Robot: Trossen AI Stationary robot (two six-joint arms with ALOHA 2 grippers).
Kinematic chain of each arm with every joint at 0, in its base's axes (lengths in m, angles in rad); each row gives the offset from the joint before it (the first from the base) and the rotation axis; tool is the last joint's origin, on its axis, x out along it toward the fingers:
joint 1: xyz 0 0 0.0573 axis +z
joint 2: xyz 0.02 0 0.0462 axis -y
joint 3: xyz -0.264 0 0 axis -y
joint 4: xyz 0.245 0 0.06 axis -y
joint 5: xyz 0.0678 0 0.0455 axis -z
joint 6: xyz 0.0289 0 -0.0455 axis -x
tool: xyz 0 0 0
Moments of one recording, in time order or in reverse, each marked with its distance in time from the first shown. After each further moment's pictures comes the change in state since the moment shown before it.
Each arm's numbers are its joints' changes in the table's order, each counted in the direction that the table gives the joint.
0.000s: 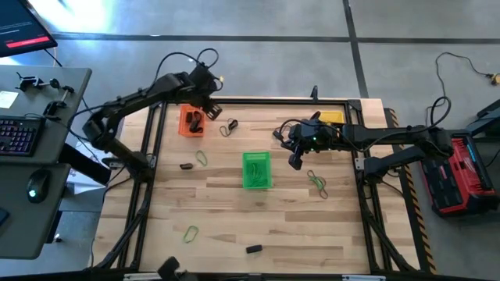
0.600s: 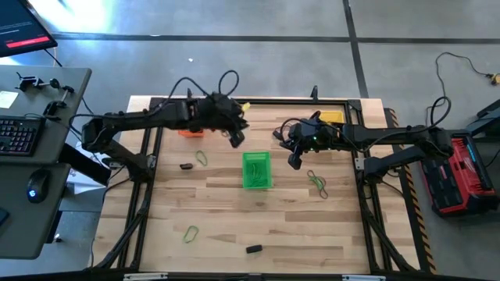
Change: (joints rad) left arm -0.413 0.044 -0.058 0.450 0.015 0.102; right arm 0.000 0.000 0.000 0.024 -0.009 -0.006
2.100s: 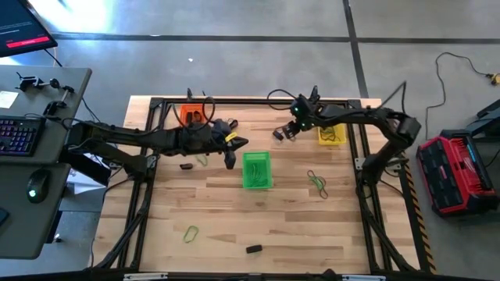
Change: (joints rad) left arm -0.229 0.178 -0.372 0.497 -0.154 0.174; right arm -0.489 -0.411 0.000 0.005 -0.016 -0.174
